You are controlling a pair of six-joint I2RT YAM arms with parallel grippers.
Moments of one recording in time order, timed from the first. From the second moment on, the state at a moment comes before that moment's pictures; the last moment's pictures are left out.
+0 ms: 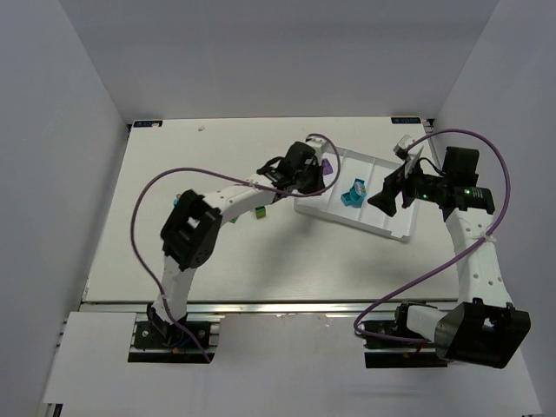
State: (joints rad) left arm -0.76 2.18 1.73 -0.15 0.12 -0.39; right arm -0.12 1.16 1.12 -0.70 -0.91 -0.61
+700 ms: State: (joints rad) left arm -0.12 1.28 0.90 -0.33 -0.05 -0.60; right arm -0.06 1.23 1.10 -0.82 -1.06 -0.68
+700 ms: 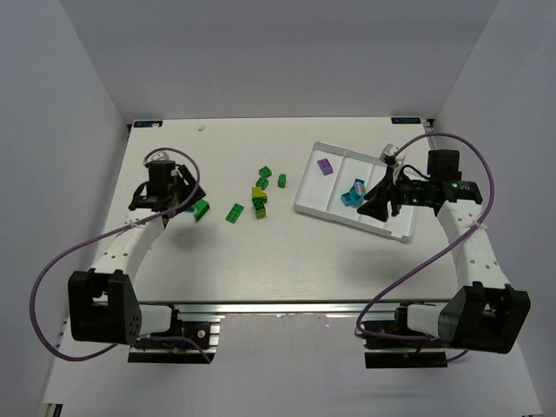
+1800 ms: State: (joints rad) left arm 0.09 1.75 1.15 -0.44 -0.03 -0.17; right arm -0.04 1.25 1.08 -0.77 -1.03 -0.63
